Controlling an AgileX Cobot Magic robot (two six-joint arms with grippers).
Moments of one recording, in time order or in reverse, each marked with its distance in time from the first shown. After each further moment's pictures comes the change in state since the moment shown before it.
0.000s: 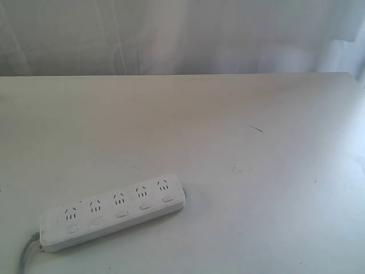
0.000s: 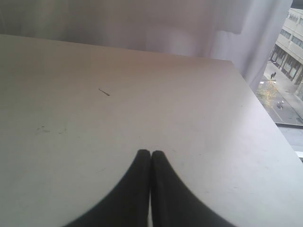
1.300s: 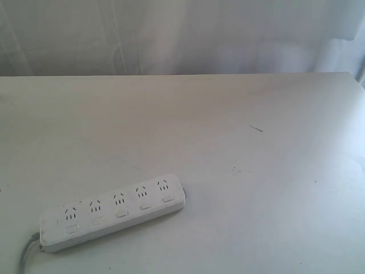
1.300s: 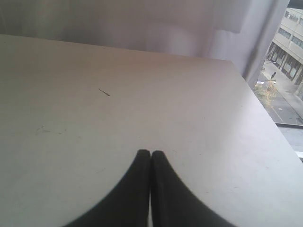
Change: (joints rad) left arm 0.000 -0.186 0.233 0.004 0.216 0.010; right arm 0.000 0.000 0.000 0.000 0.000 0.000
